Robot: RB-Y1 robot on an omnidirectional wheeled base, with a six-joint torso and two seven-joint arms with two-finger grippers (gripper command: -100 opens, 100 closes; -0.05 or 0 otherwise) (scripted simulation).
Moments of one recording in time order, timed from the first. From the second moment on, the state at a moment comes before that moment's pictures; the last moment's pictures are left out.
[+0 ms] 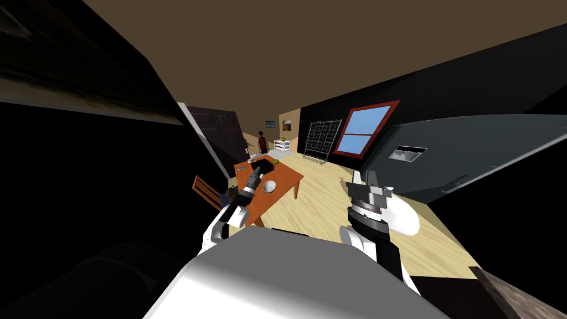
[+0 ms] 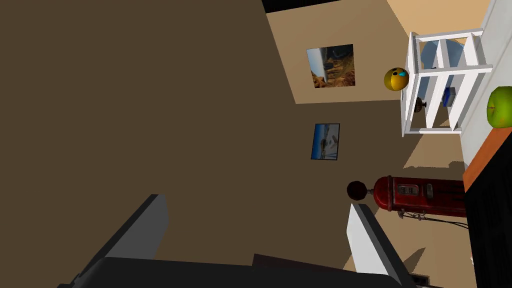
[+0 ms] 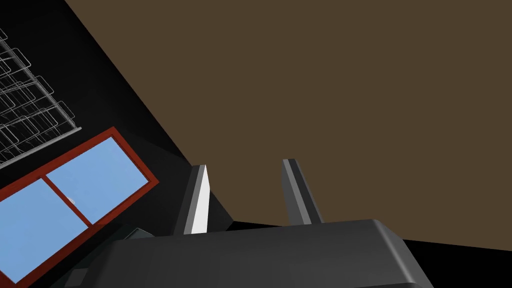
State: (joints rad) left arm 0.42 0.34 -0.04 -2.22 0.17 -0.08 0.02; right arm 0.50 0.01 -0.04 -2.28 -0.10 -0.60 -0.10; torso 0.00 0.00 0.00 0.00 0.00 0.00
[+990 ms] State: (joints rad) left arm 0.37 0.45 -0.04 -2.07 0.23 0.19 0.15; right arm 0.50 0.01 -0.04 -2.28 -0.10 -0.60 -0.10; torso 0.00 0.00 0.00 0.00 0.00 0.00
